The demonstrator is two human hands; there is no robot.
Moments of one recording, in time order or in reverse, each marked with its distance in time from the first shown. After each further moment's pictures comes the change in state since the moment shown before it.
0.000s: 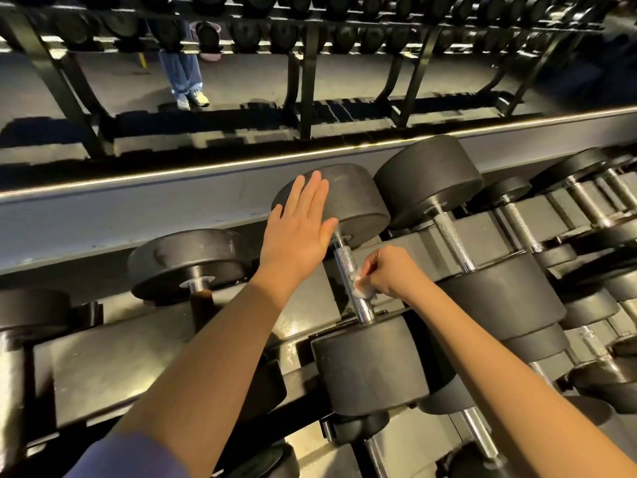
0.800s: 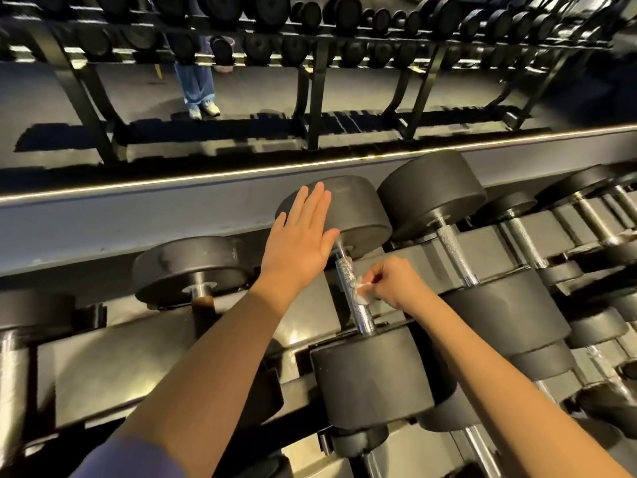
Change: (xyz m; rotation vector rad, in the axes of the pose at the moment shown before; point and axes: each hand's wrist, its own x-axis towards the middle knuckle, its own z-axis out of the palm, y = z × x) left_hand -0.002 0.000 -0.004 0.004 -0.013 0.009; right_hand 0.006 0.012 0.001 0.071 0.048 -0.114
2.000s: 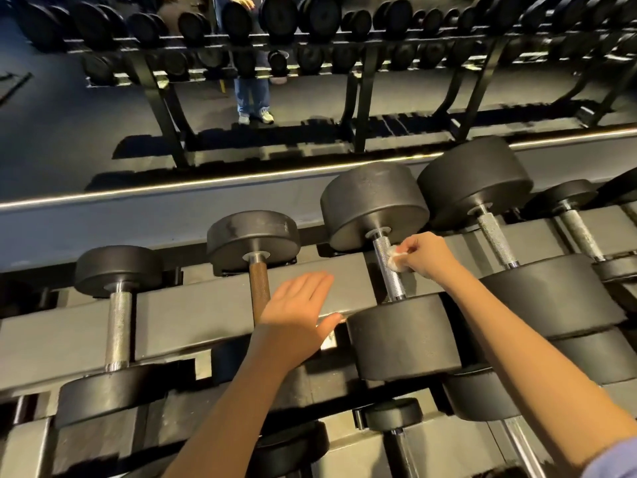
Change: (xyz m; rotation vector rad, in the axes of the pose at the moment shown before) left_hand -0.167 -0.002 -0.016 0.086 -0.038 0.033; right_hand 0.000 0.001 0.001 0.078 0.075 -0.042
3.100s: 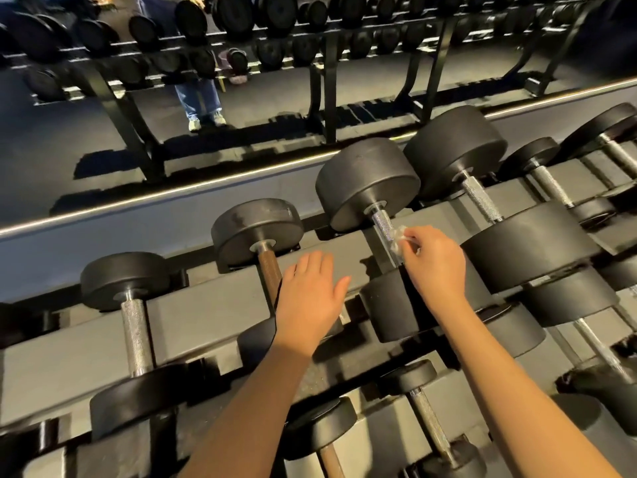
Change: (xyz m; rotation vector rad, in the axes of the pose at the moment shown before) left_hand 0.001 -0.005 -0.001 0.027 -0.058 -0.068; right_hand -0.104 -0.018 0.046 -0.091 0.609 -0.149
